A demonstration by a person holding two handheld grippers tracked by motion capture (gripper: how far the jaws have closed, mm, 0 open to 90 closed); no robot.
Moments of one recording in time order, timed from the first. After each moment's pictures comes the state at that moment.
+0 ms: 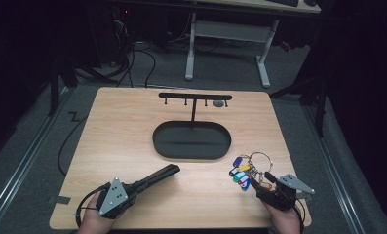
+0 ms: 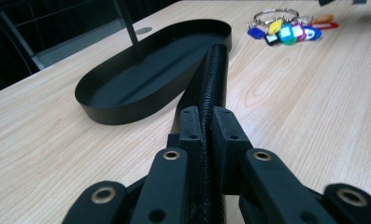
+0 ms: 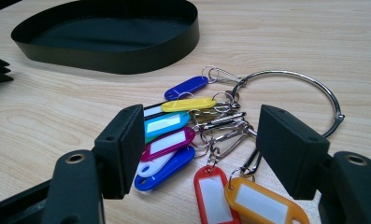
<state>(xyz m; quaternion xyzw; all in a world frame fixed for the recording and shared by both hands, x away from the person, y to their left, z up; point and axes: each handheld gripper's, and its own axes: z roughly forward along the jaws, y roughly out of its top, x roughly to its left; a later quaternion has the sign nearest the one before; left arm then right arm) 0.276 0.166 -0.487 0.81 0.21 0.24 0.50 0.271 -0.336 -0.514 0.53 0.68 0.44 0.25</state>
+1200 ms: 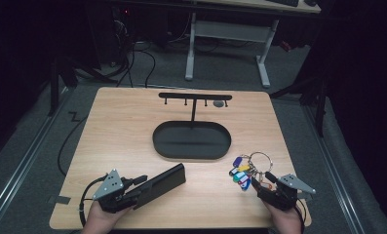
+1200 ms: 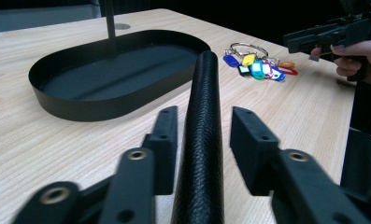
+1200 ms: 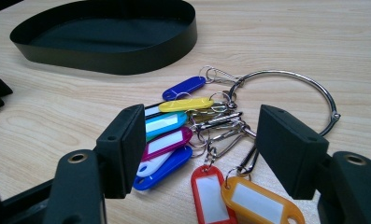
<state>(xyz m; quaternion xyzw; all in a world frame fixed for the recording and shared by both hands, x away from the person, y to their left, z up) 0.292 0.167 -0.488 0.78 0.27 0.12 0.56 0.271 -0.338 -0.513 0.54 0.68 0.44 0.25</state>
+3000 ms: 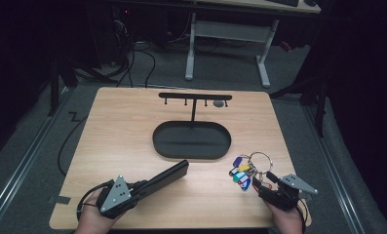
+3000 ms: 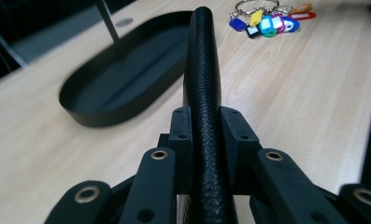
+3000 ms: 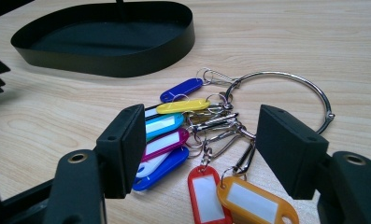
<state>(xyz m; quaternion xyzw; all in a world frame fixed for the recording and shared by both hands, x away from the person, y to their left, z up) 0.274 0.155 -0.462 0.84 0.18 0.22 0.46 0.270 -0.342 -0.512 0.54 0.67 0.44 0.25</state>
